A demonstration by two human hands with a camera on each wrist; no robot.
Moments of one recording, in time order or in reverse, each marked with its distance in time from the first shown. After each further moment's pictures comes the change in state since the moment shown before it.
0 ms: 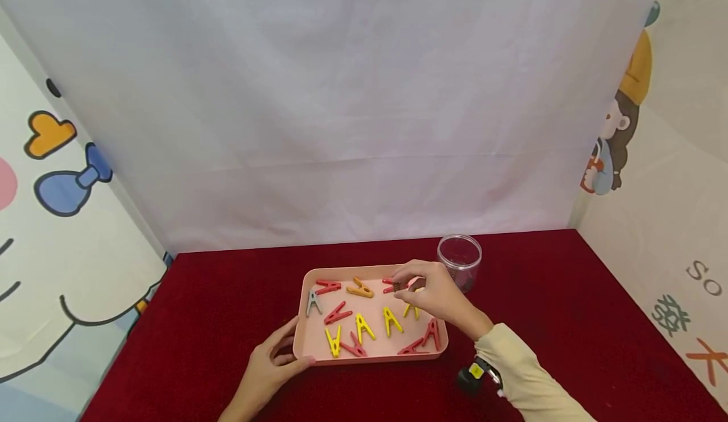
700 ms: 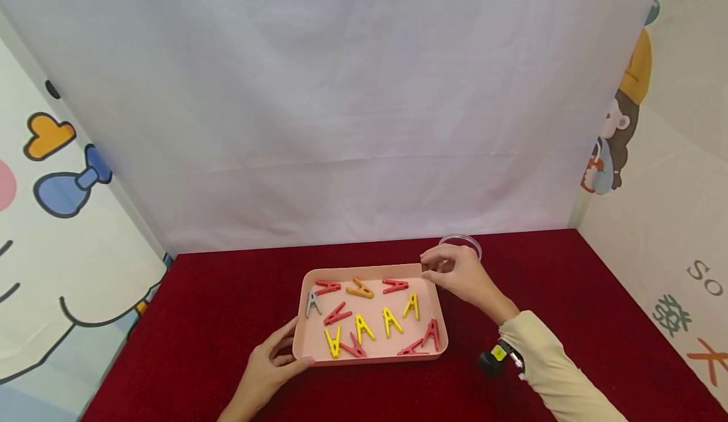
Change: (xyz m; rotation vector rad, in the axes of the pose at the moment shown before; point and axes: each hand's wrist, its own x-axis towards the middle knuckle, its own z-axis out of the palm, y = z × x) left_hand 0.000 0.001 0.000 0.022 0.001 -0.007; right_hand -0.001 0.051 -0.039 -0.097 0.130 0.033
